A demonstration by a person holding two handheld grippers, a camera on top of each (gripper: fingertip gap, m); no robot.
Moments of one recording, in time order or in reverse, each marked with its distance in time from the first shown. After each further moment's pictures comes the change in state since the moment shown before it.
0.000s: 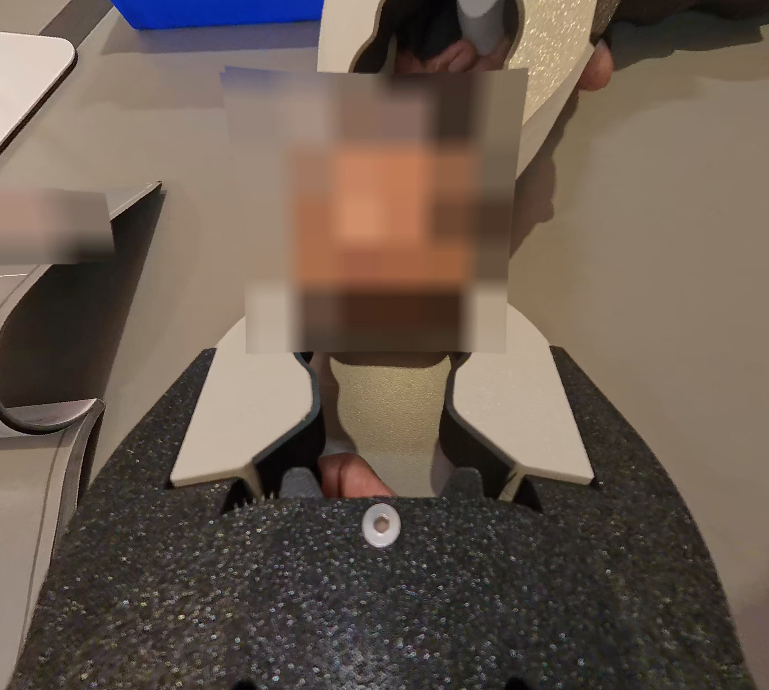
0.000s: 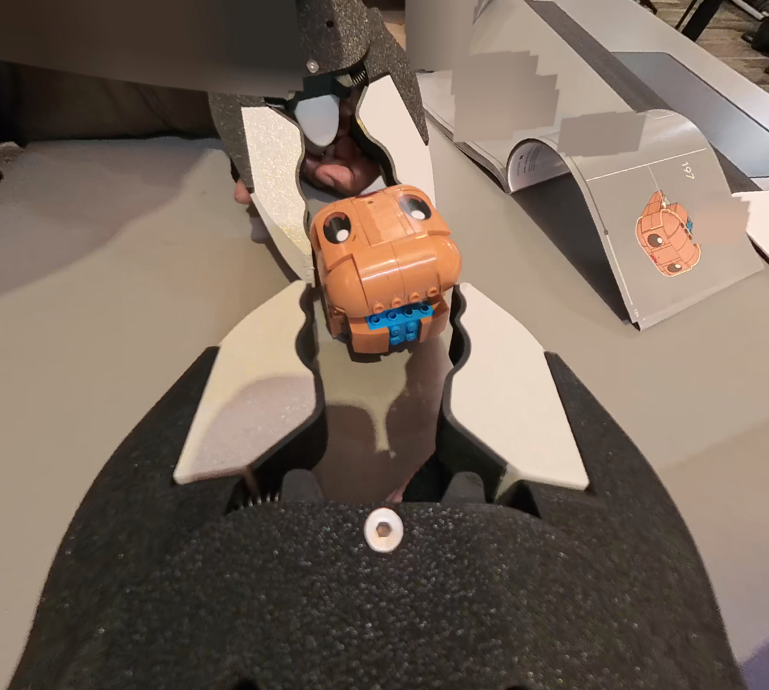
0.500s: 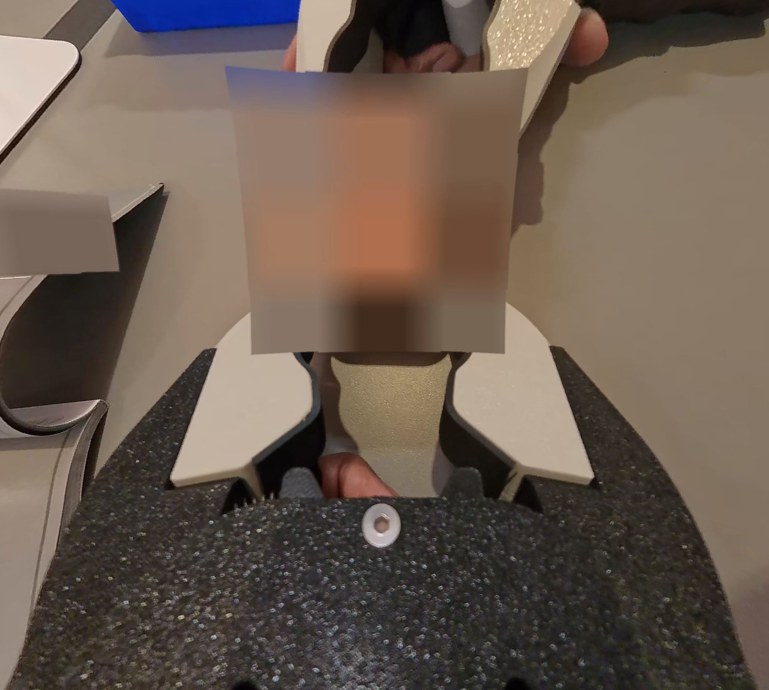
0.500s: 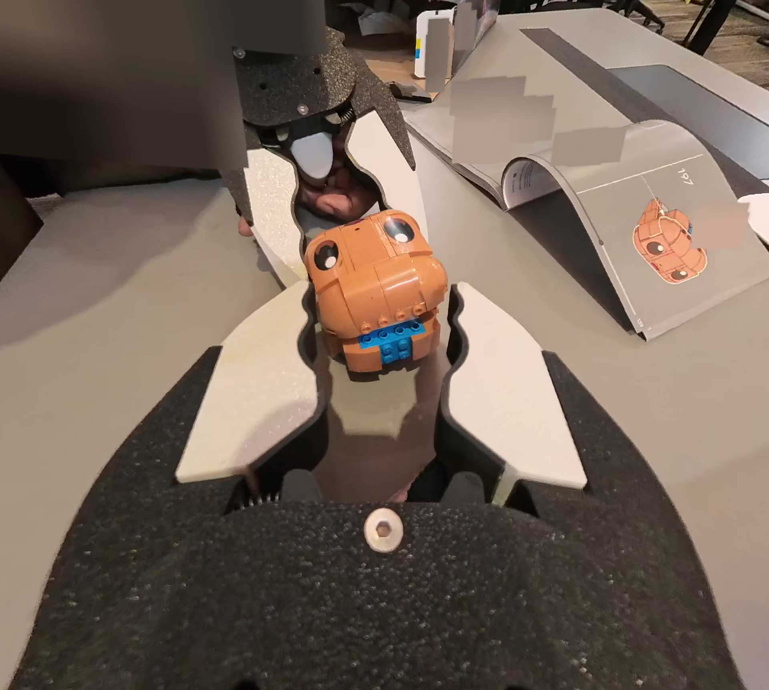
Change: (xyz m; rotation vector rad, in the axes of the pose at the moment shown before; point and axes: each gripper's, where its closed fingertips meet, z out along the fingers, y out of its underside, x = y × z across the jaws) left arm 0.000 0.000 0.001 -0.001 -0.008 0.007; right arm 0.006 -0.010 0.000 0.068 -0.032 0.066
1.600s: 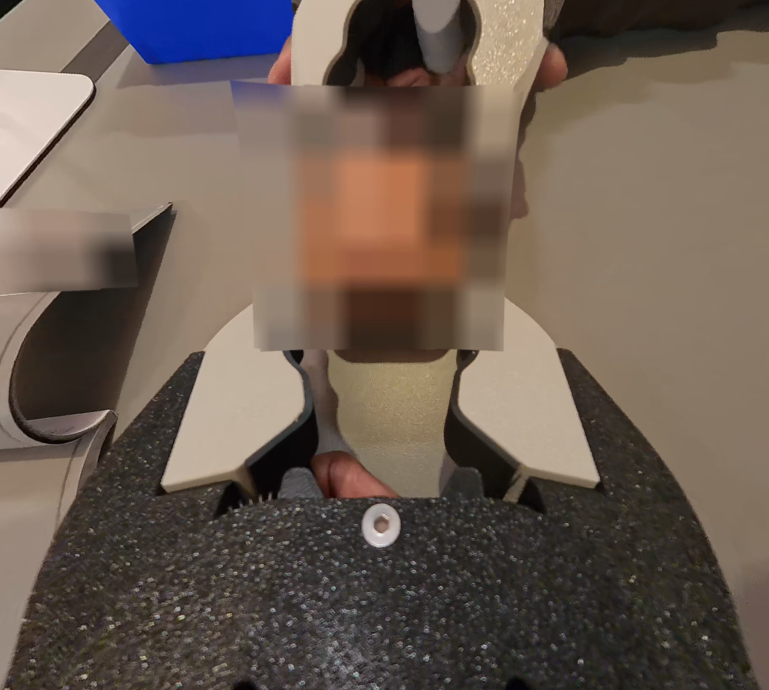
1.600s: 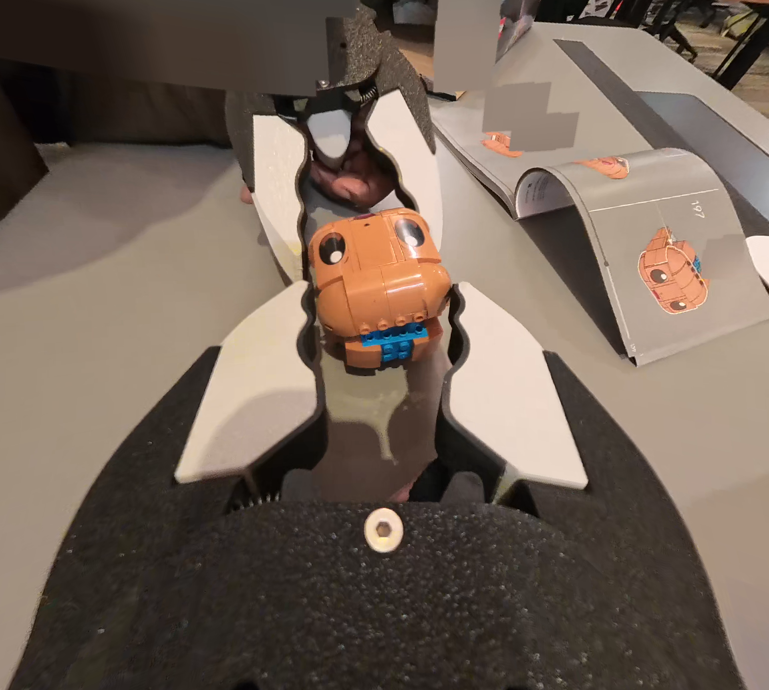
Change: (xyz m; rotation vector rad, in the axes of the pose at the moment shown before) left arm 0.001 -0.006 -0.004 0.047 0.003 0.023; right arm 0.000 0.004 -0.001 -0.022 -0.060 -0.112
